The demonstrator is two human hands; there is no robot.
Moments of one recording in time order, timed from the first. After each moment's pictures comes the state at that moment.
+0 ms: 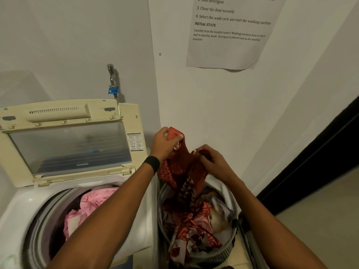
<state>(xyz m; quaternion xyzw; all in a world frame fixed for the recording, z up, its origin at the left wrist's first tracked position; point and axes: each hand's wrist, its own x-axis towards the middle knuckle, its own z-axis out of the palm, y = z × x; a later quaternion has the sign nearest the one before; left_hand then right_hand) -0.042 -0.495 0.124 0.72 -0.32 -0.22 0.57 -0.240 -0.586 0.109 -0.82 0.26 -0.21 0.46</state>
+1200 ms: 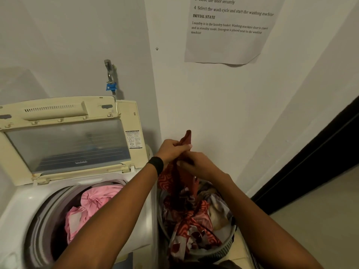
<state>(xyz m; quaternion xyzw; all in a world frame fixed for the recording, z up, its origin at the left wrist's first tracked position) -0.065 -0.497 0.117 0.74 -0.29 -0.39 0.46 -0.204 -0.570 0.096 -0.91 0.19 -0.08 0.37</state>
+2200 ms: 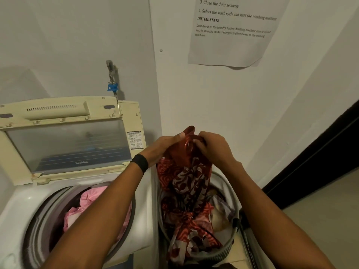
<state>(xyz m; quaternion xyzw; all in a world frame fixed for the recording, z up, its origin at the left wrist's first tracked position) -0.028 -0.472 0.135 0.64 -0.38 -0.49 0.46 -0.206 -0.604 0.142 -0.92 0.29 -0.19 0.16</state>
